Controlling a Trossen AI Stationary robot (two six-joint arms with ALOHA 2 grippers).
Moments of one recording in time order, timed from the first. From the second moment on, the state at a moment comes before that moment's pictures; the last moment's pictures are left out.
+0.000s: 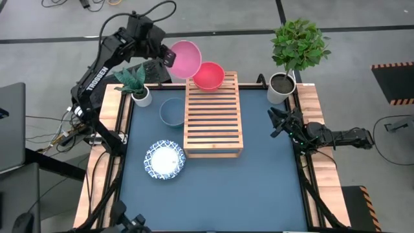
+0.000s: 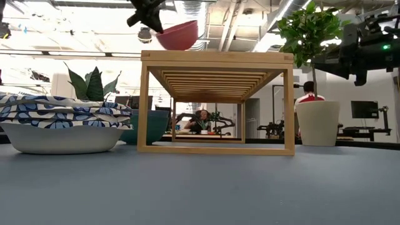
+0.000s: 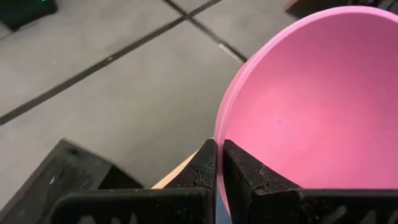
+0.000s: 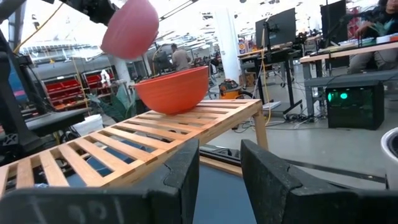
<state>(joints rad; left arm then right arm) 0.82 1.61 2.04 -1.01 -0.01 -0.07 0.05 0.01 0.01 0.18 0.82 0.12</state>
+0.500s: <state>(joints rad) 0.80 1.70 2.04 -0.86 0.09 -0.12 -0.02 0.01 0.01 0.18 0.82 0.12</state>
